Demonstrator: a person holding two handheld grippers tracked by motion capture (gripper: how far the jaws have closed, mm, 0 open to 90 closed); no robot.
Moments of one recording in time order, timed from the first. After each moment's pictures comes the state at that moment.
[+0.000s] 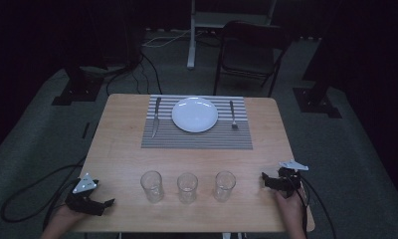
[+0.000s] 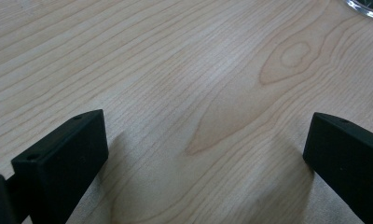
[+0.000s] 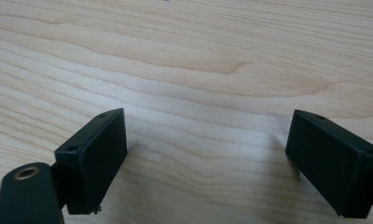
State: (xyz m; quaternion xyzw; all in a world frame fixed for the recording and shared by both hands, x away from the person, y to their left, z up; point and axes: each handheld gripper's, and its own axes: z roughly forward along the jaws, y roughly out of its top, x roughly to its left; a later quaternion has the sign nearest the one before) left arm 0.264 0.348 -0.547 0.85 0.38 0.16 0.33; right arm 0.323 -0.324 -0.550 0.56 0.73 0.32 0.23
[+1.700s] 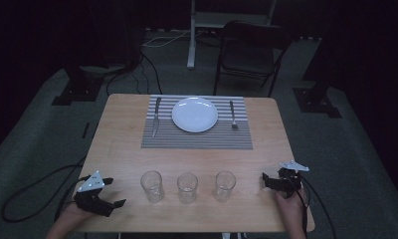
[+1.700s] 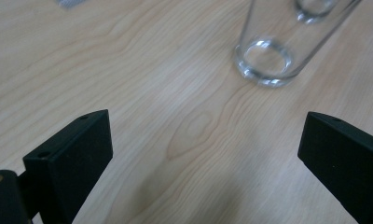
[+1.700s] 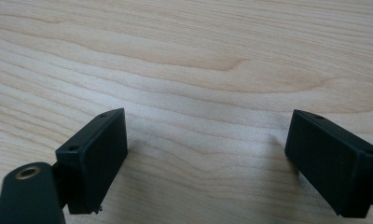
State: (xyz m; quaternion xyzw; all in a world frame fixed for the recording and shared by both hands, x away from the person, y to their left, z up) left arm 0.262 0.310 -0.515 0.85 0.31 0.12 0.40; right arm 0.321 -0.324 -0.550 0.56 0.73 0.31 0.23
